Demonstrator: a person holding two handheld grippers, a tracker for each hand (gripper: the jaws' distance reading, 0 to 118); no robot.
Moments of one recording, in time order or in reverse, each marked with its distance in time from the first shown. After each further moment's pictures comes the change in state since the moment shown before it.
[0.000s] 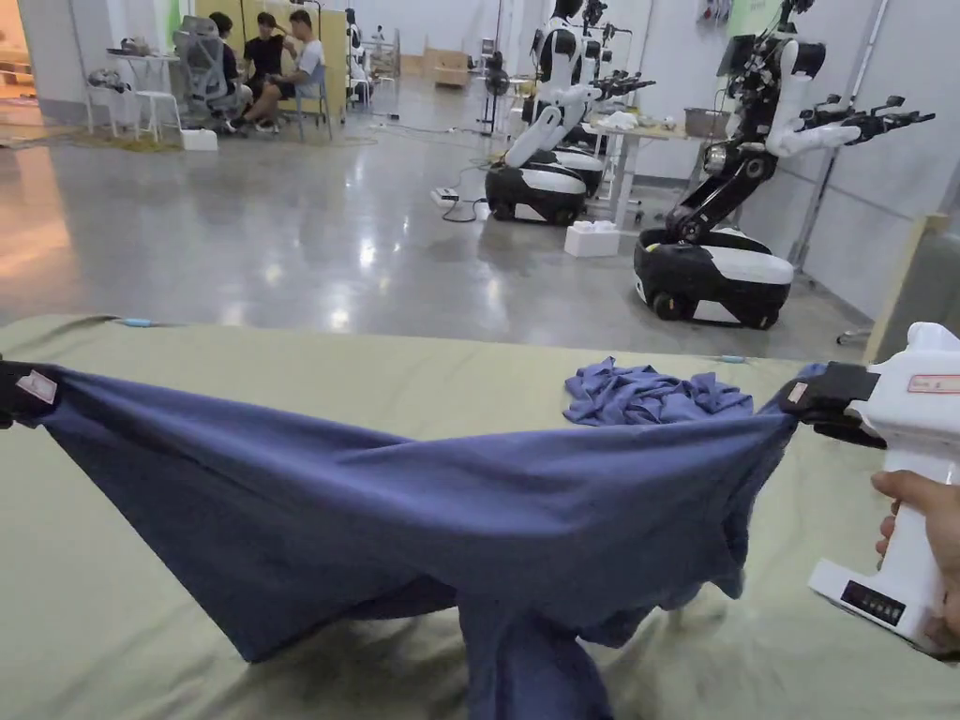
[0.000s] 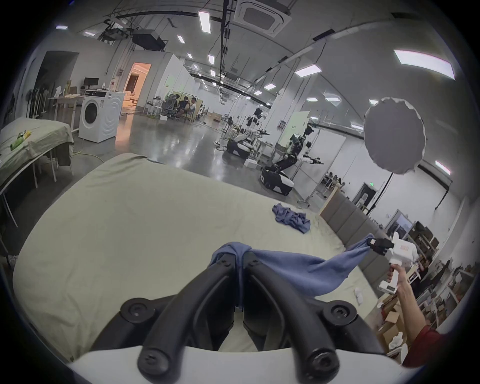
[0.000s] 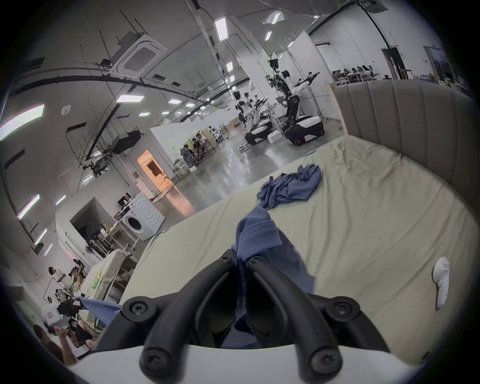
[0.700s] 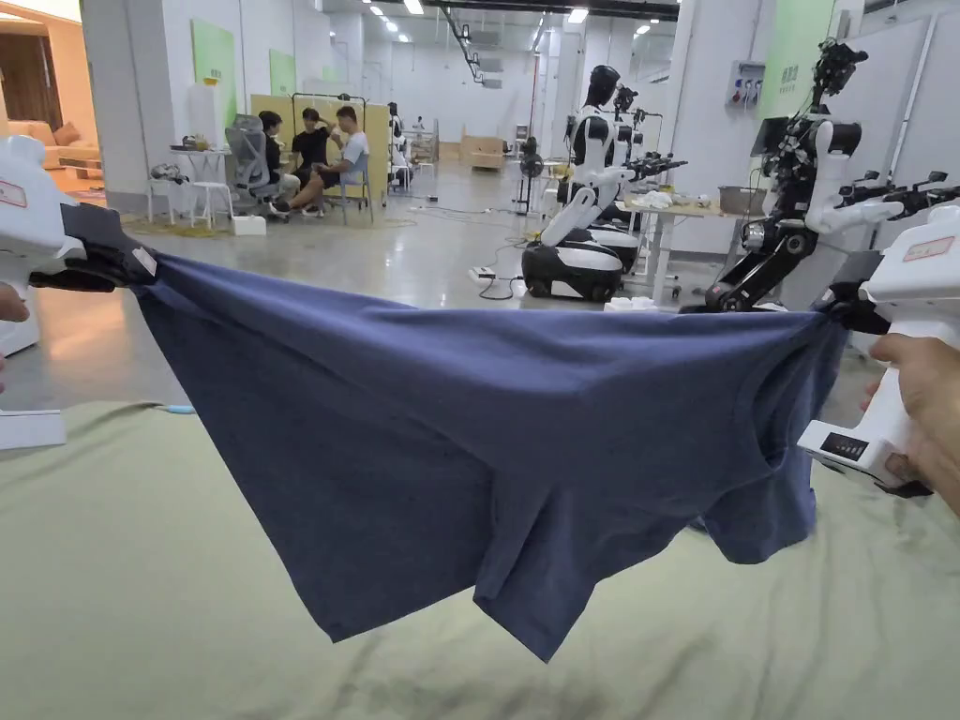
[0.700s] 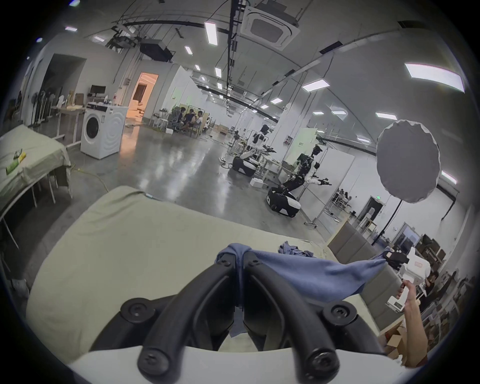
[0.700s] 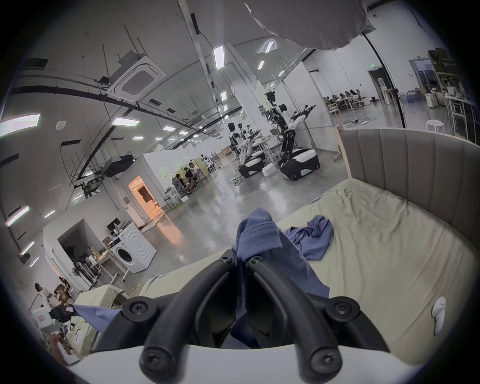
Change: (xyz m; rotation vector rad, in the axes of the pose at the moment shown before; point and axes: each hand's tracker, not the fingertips) left arm 0.018 0.186 -0.102 0.076 0.061 -0.023; right arm -0.088 0.148 -0.077 0.188 -0.072 0.001
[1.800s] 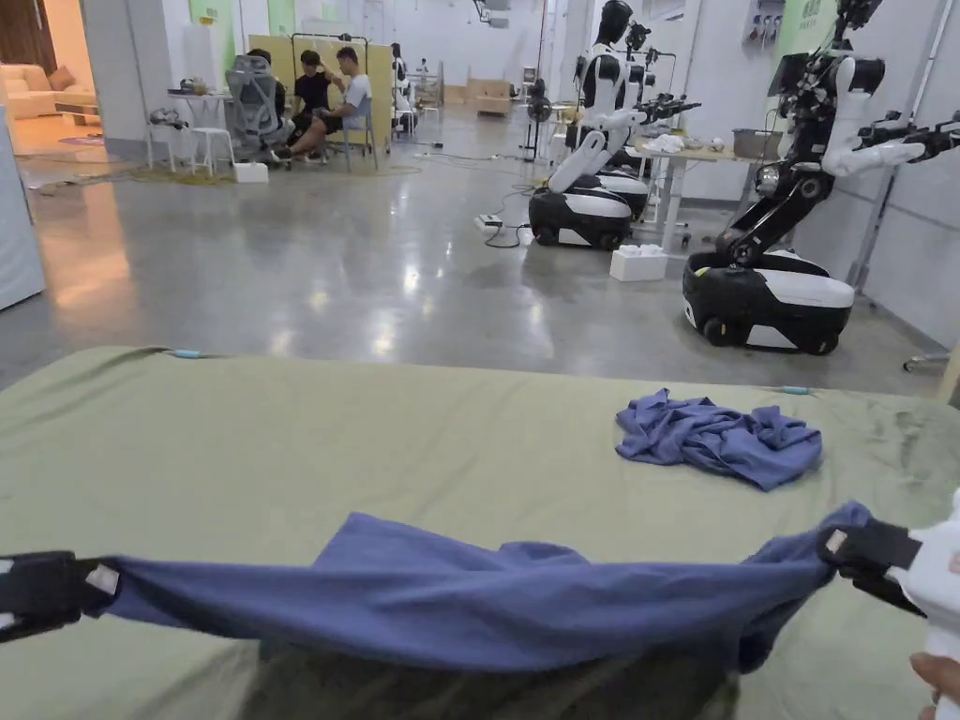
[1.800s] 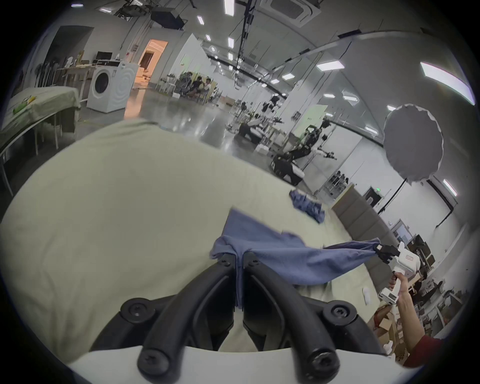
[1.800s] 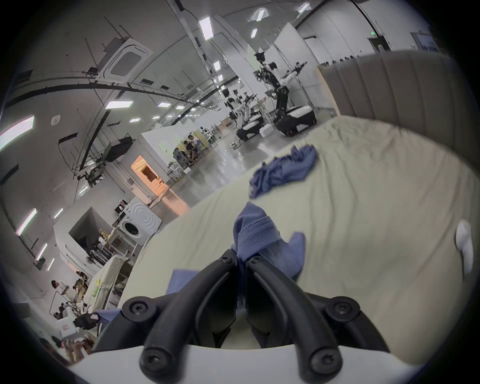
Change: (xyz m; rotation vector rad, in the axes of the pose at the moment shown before) left arm -0.076 -0.308 0.076 -0.202 -0.012 0.122; right arm 0.148 -0.243 0.088 -0.231 0.039 -0.080
